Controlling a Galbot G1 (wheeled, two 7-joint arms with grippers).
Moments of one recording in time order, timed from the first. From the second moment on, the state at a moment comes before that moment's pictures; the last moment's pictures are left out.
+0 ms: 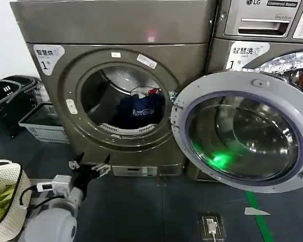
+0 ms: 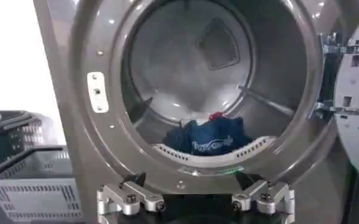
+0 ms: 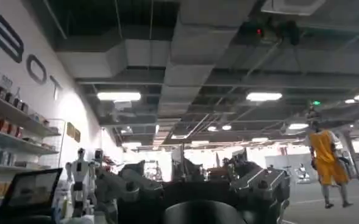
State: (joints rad) left arm 1.32 -1.45 -0.61 -2.32 -0.04 0.74 0.06; right arm -1.72 1.17 2.51 1.55 0.60 -0.12 0.08
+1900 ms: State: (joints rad) left arm 1.31 -1.45 -0.56 -2.29 -0.07 0.74 -0.03; right arm -1.72 1.19 2.51 1.57 0.63 -0.12 0.09
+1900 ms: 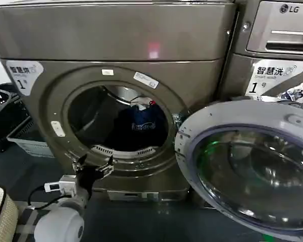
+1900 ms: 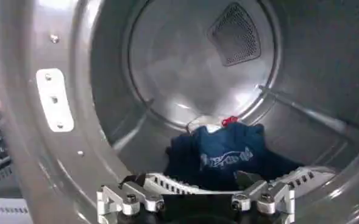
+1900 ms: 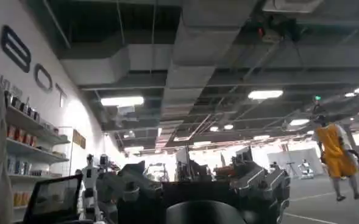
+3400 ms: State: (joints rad) left arm 1.31 -1.45 -0.56 -2.28 -0.06 0.74 -0.03; right arm -1.72 1.20 2.50 1.58 0.63 -0.12 0.09
